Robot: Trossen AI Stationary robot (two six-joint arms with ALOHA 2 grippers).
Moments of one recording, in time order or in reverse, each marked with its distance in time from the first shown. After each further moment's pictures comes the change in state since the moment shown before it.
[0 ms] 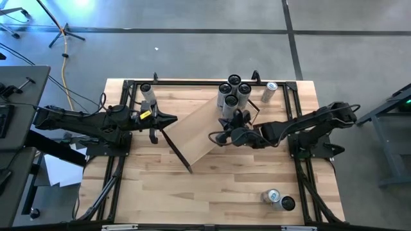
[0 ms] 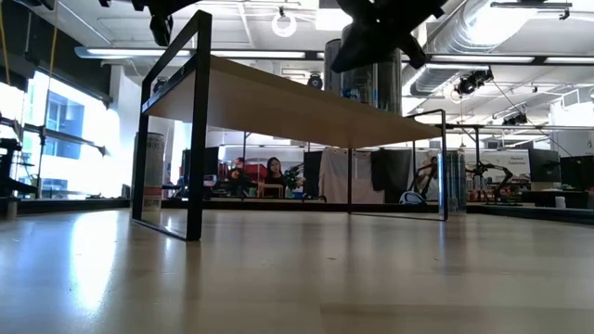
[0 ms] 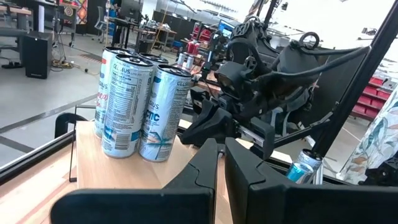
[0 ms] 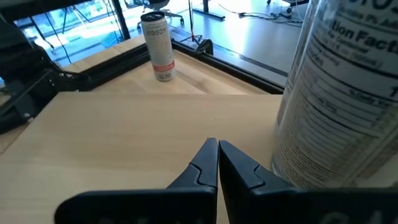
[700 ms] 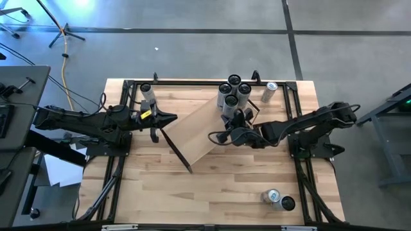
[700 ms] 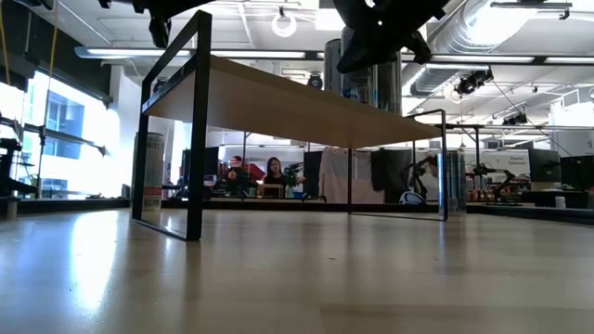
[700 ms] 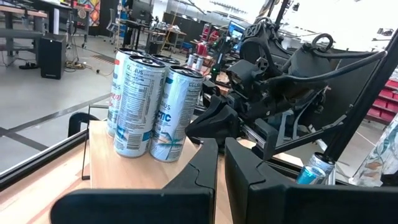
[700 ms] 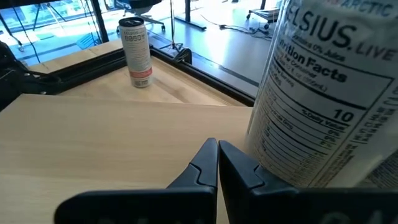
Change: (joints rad) left arm 0.000 0.000 0.000 -0.006 -0.043 0.001; right arm -0.009 0.000 0.000 -0.018 0.091 -0.060
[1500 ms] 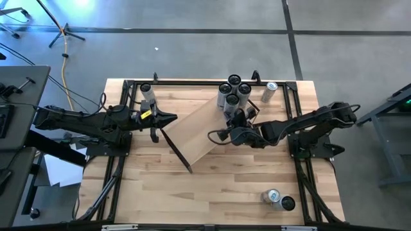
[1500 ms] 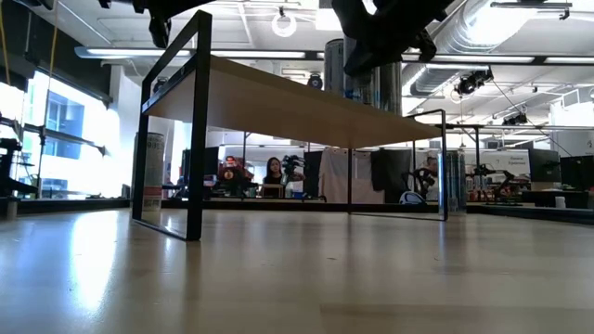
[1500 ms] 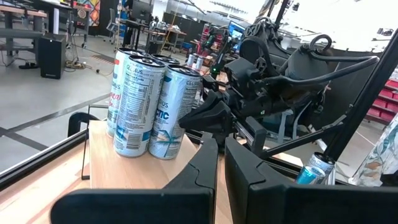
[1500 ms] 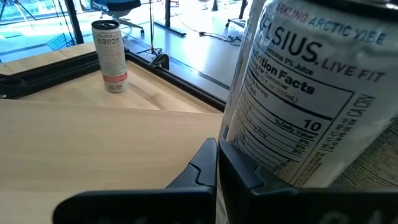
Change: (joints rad) left arm 0.000 0.000 0.000 0.000 0.000 0.000; right arm -0.009 0.000 0.000 -0.032 0.088 -0.018
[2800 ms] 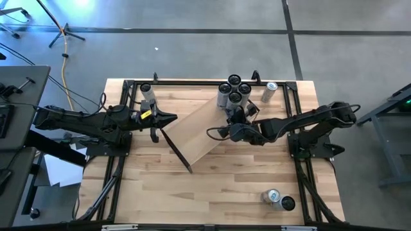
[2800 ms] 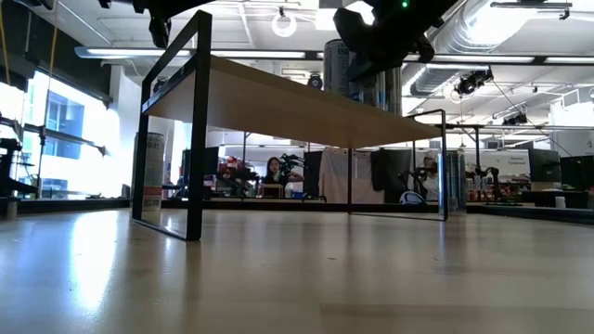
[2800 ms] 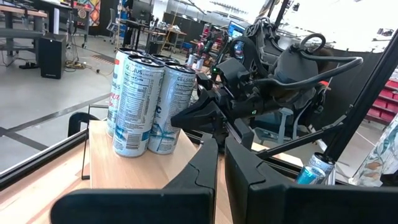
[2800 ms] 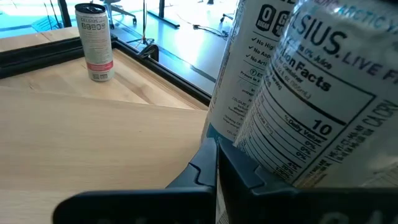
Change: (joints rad) left arm 0.000 0.000 0.000 0.000 -0.001 -0.001; right arm -0.042 0.000 0.000 -0.030 -0.020 -0.058
